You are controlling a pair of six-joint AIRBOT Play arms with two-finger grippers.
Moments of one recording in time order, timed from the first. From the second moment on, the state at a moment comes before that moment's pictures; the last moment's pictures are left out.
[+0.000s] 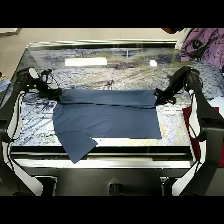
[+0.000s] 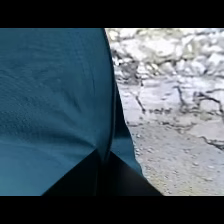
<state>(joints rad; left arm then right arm) 0.08 -2.00 1.89 1.42 -1.39 -1.50 -0.10 -2.03 1.91 1.91 -1.58 -1.40</state>
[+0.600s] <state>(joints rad) 0.20 -1.80 1.84 1.38 -1.44 -1.51 -0.17 -1.84 1.83 1.83 -1.61 -1.53</state>
